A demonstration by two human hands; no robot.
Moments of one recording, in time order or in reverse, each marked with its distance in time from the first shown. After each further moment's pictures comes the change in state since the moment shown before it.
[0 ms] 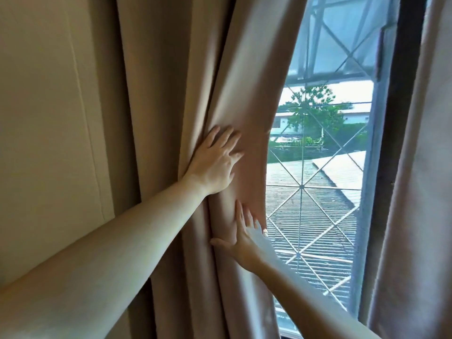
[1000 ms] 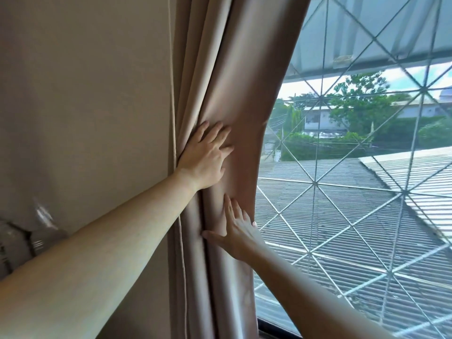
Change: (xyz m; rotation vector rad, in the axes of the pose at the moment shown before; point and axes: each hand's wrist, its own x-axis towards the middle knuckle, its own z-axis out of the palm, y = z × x) left_hand -0.134 -0.179 0.065 0.114 -0.172 -0.129; right_hand 0.087 -0.177 0.131 0.080 -0.140 -0.194
